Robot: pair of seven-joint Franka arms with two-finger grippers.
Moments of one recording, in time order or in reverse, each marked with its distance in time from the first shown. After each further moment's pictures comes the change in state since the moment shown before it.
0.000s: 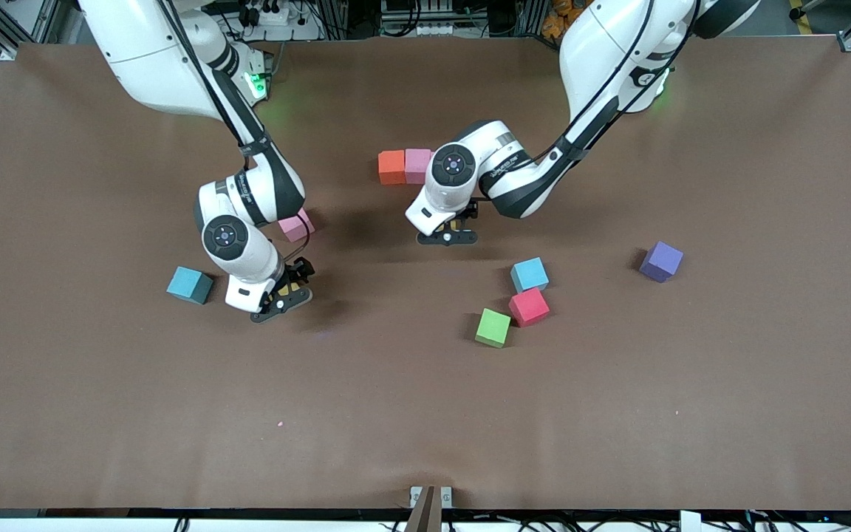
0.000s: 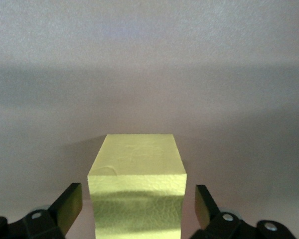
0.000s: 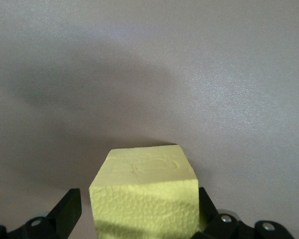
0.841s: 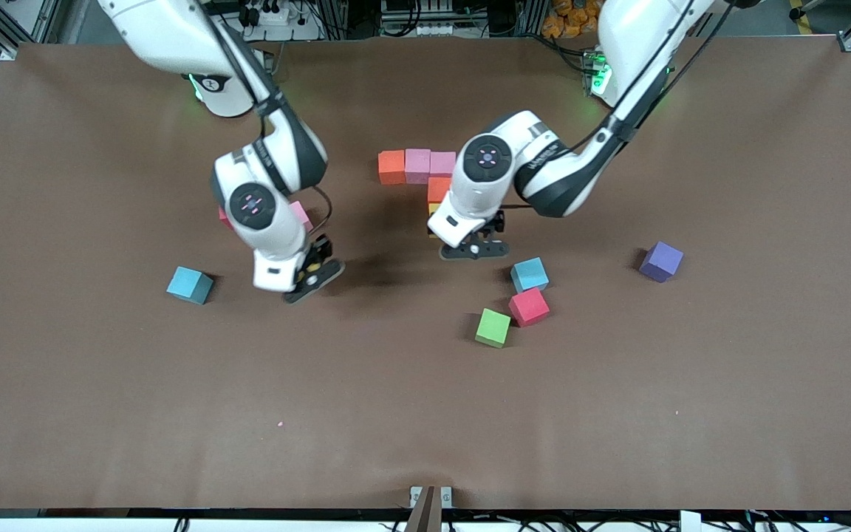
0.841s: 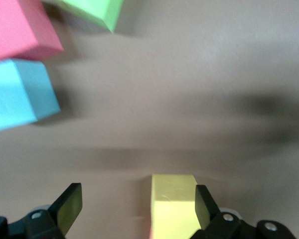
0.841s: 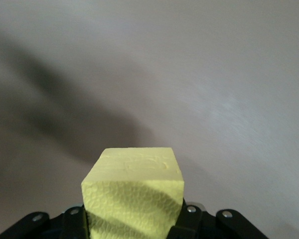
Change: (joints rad) left arm 0.125 -0.153 0.004 0.021 0.005 -0.091 0.084; right arm 0.141 -0.123 0.016 0.038 -0.002 -0.146 -0.101
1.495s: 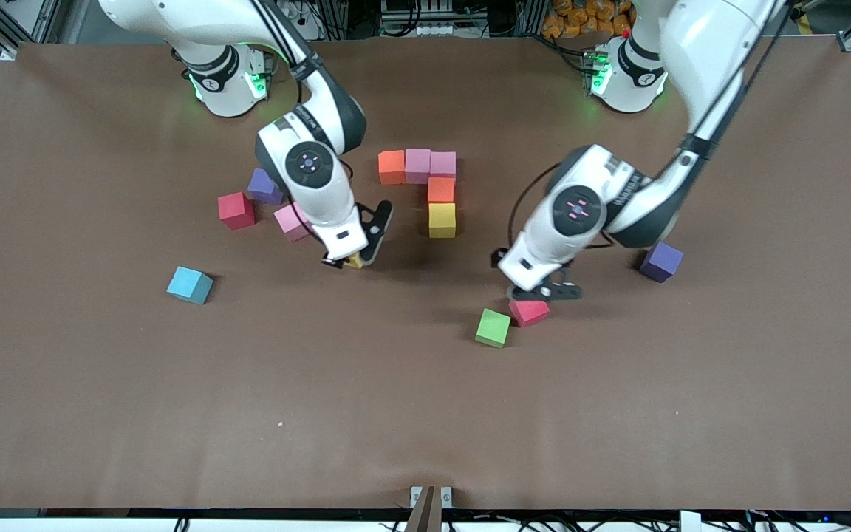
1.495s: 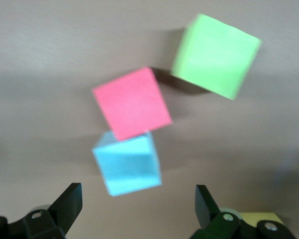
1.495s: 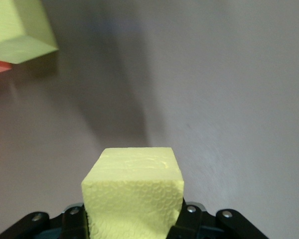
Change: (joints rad) left arm 0.224 -0.007 0.008 -0.005 0.001 -0.076 0.241; right arm 0.142 -0.014 0.003 0.010 -0.001 -0.003 -0.430
